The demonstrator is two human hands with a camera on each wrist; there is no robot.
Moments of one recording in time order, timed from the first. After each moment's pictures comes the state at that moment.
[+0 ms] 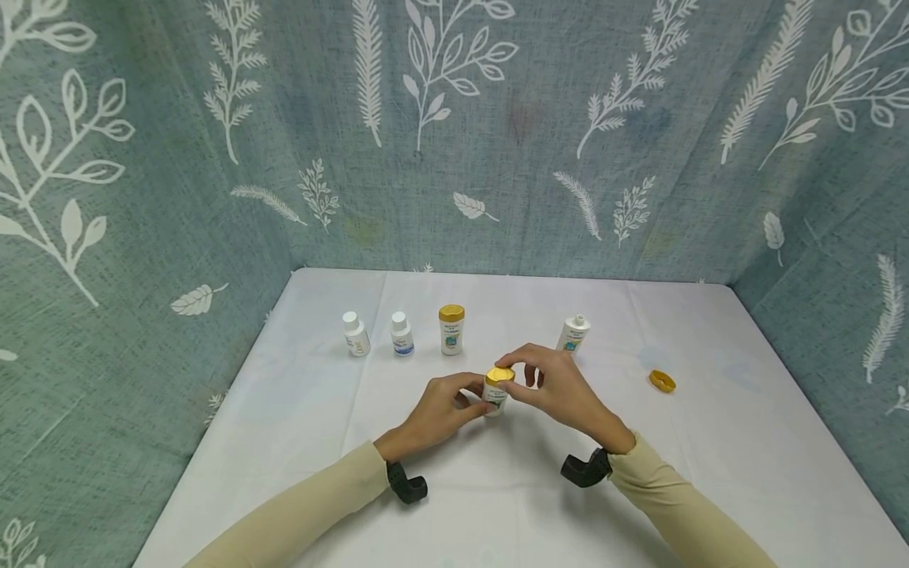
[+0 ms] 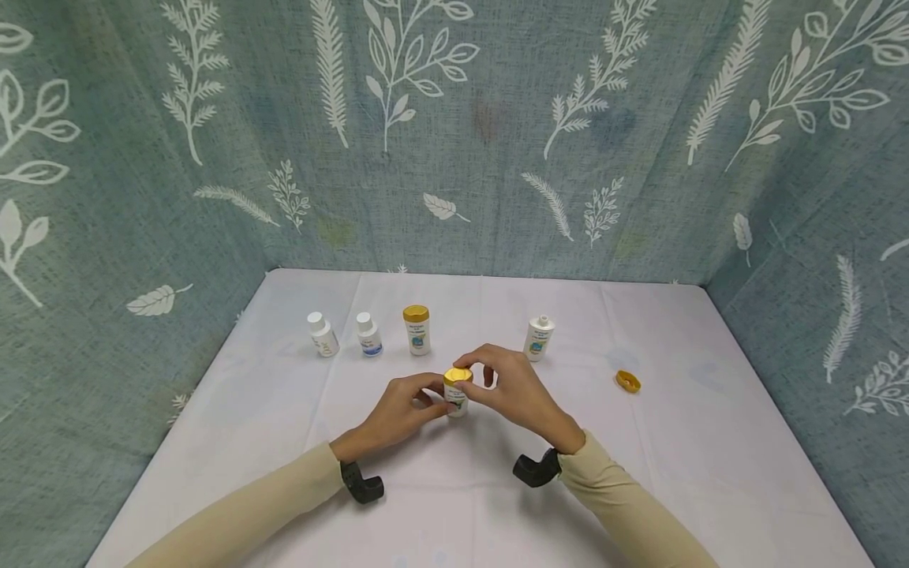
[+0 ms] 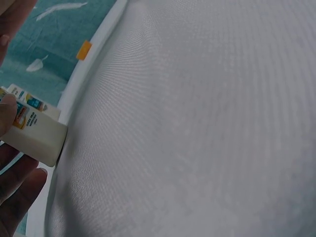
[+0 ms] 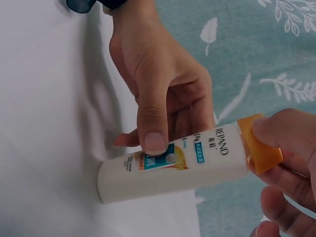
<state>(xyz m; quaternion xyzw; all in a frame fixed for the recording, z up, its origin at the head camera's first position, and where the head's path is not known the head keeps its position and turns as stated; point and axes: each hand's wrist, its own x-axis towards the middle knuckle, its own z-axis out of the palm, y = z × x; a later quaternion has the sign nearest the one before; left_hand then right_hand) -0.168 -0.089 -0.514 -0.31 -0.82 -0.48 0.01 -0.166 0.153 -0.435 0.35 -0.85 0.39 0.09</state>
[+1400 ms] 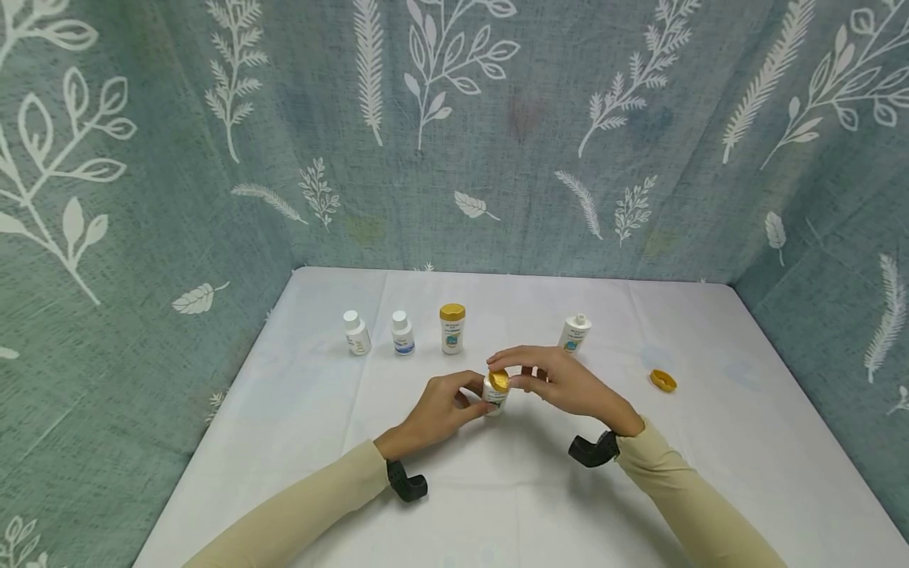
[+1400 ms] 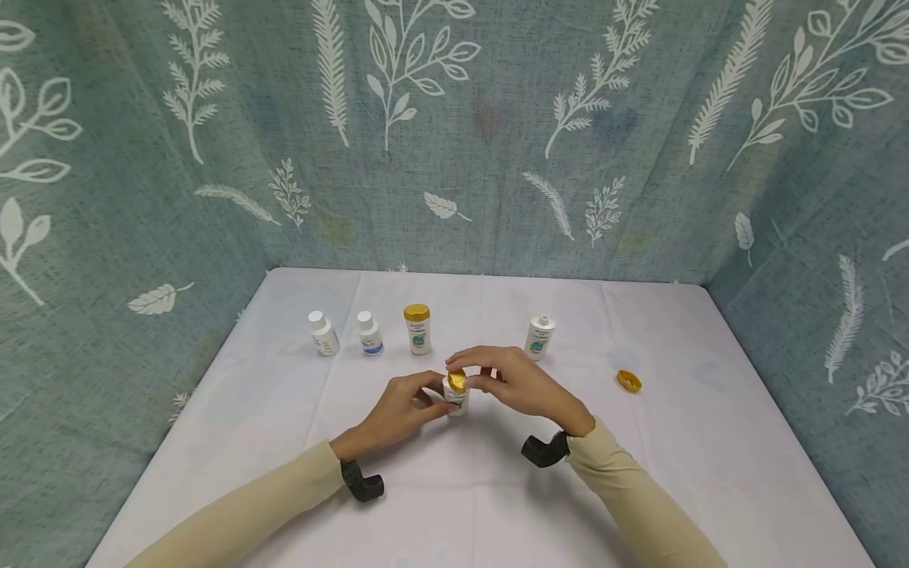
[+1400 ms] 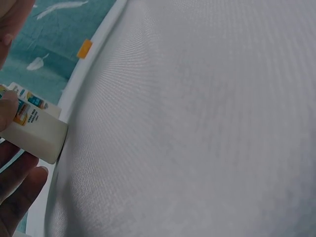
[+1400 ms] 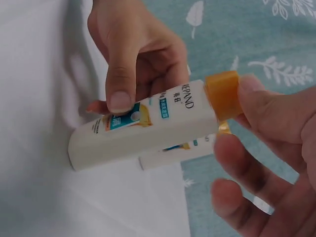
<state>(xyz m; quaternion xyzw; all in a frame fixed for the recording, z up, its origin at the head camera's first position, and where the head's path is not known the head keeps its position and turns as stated) -0.171 -0.089 -0.516 -0.32 -0.82 -0.47 0.02 -0.181 0.167 -0.428 0.44 -0.80 0.40 -0.02</state>
